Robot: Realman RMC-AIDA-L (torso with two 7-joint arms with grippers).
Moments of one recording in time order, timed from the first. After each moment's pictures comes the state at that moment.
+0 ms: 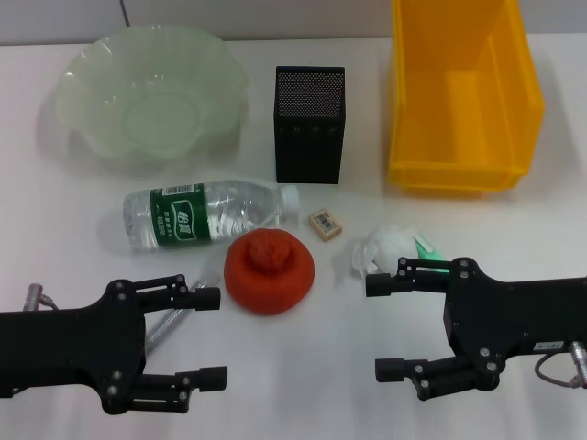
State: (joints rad) left arm -0.29 -2.06 0.84 0.71 1.90 1.94 -1.14; right arm 0.41 2.09 -0.92 -0.58 -1.84 -1.87 1.07
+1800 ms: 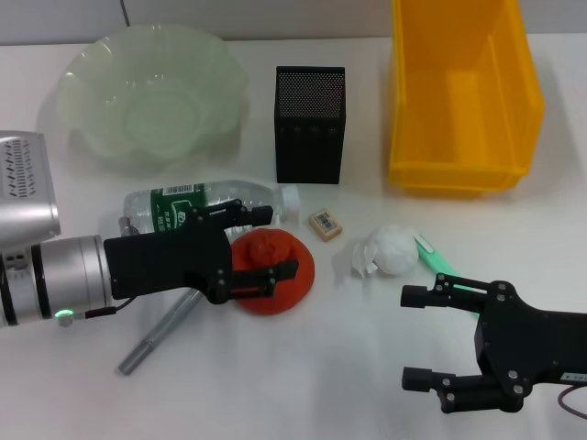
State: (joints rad) left arm -0.52 -2.08 0.85 0.36 1.82 1.48 -0.97; right arm 0.31 2.08 -0.85 -0.52 -1.84 -1.87 0.97
